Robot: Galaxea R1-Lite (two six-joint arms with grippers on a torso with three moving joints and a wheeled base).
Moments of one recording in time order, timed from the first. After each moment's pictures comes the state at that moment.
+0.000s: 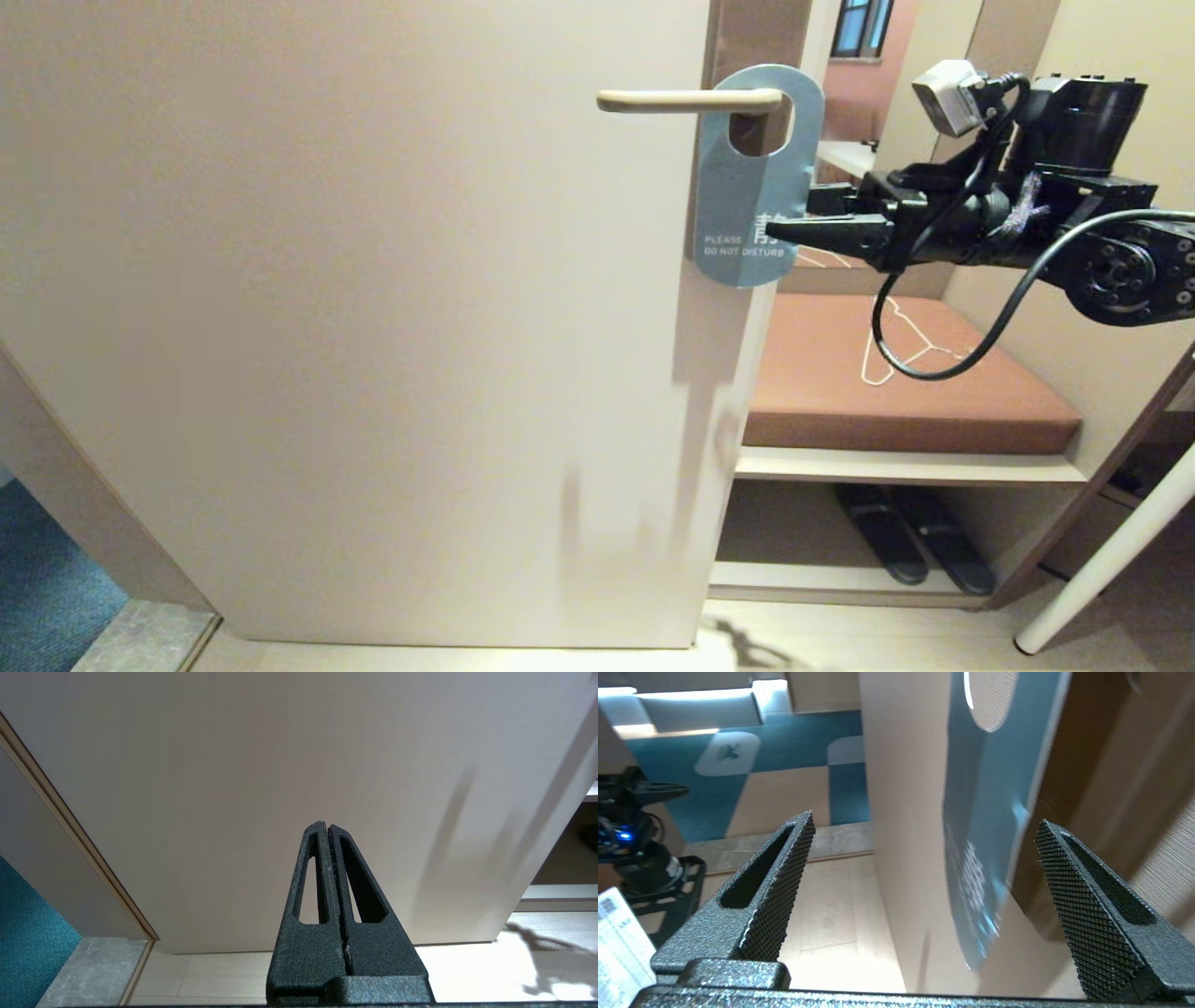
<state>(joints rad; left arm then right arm) 0.00 0.00 0.00 0.00 0.00 0.05 0.15 1.90 -1.44 -0.45 1.13 0.02</state>
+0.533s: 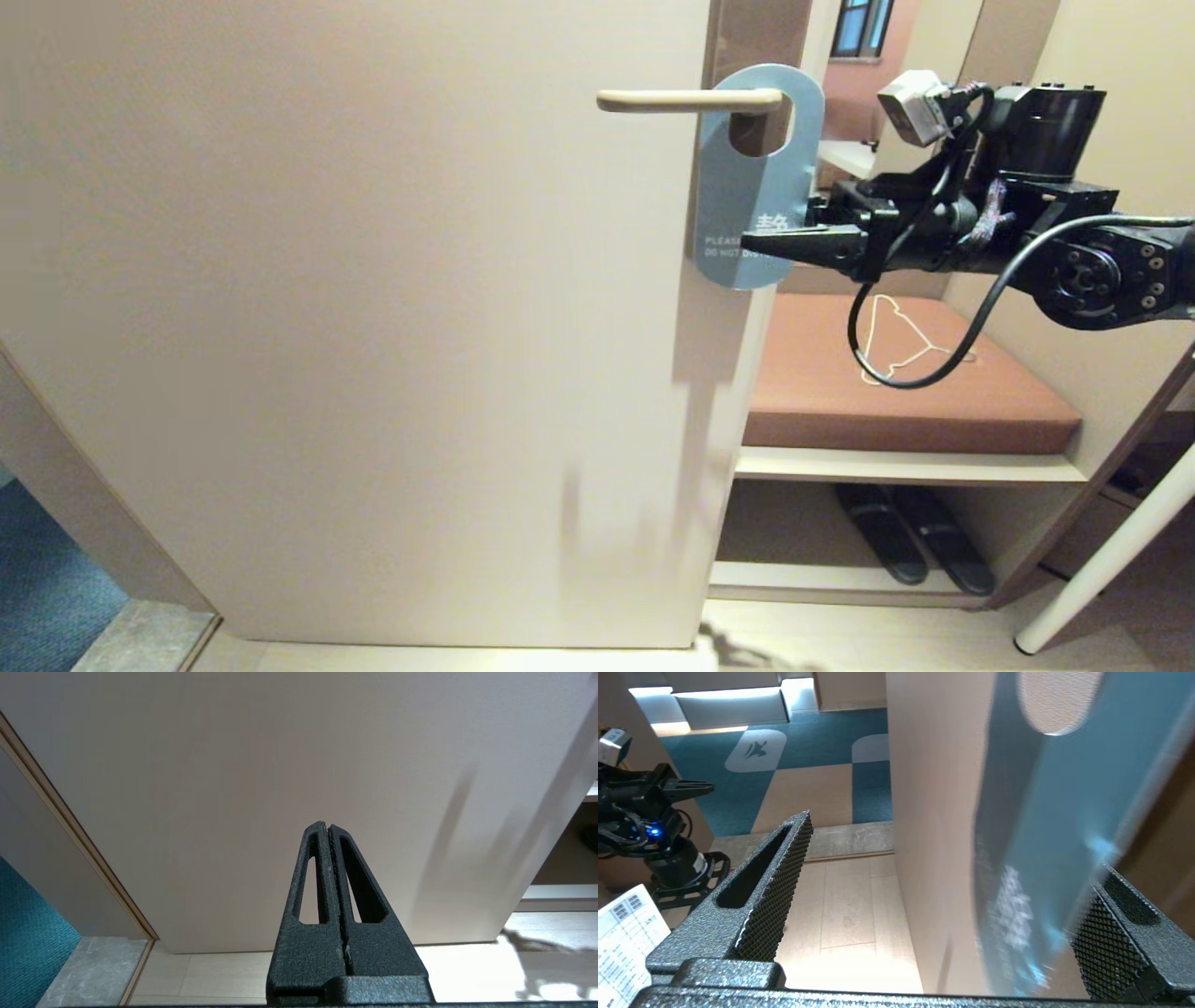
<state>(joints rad) 0.00 0.00 0.00 0.00 0.00 0.05 0.20 1.93 -1.46 -0.45 1.15 0.02</state>
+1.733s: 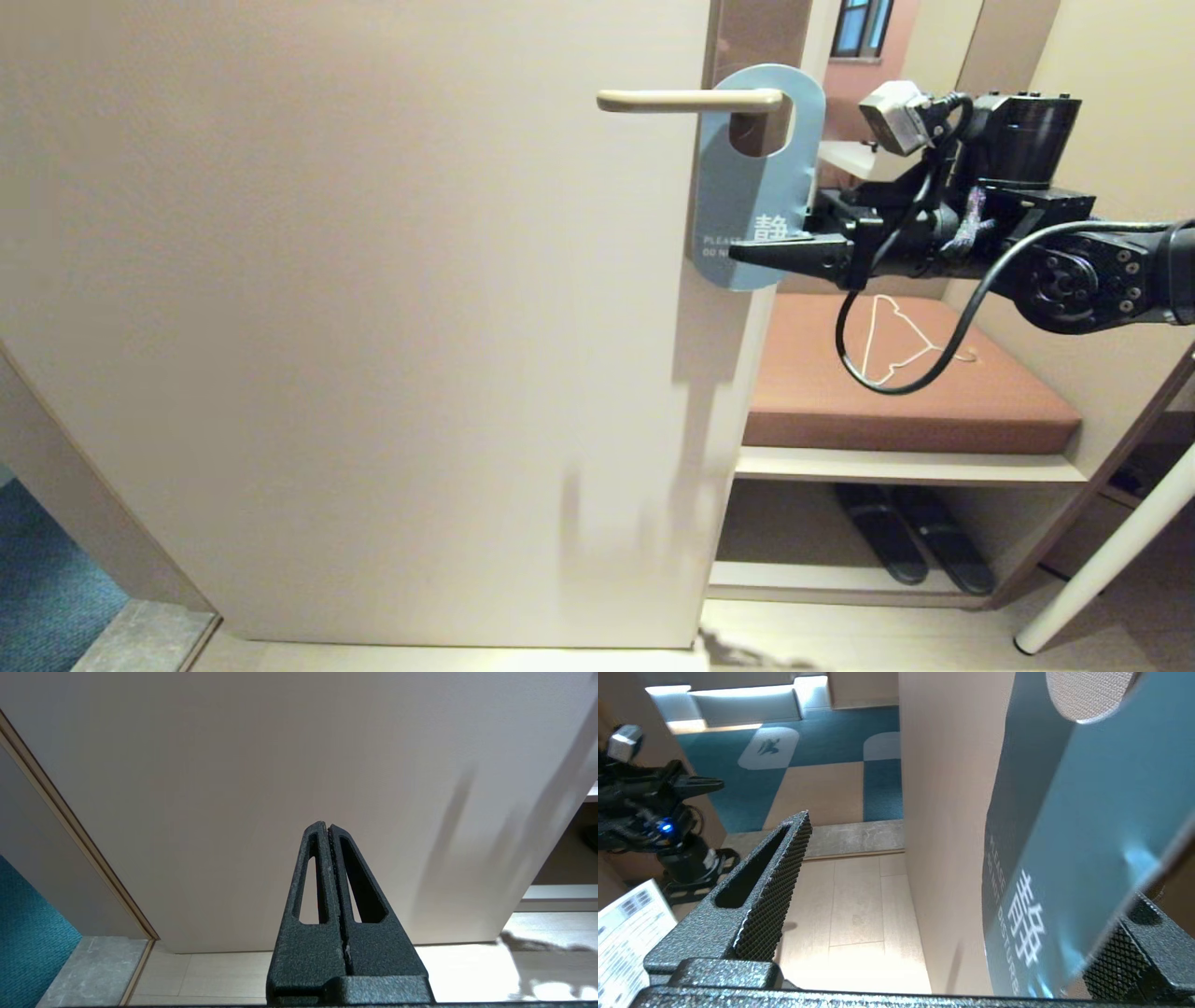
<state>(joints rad) 0.00 0.00 0.00 0.00 0.00 0.05 0.22 1.95 -1.47 -0.45 1.18 0.03</state>
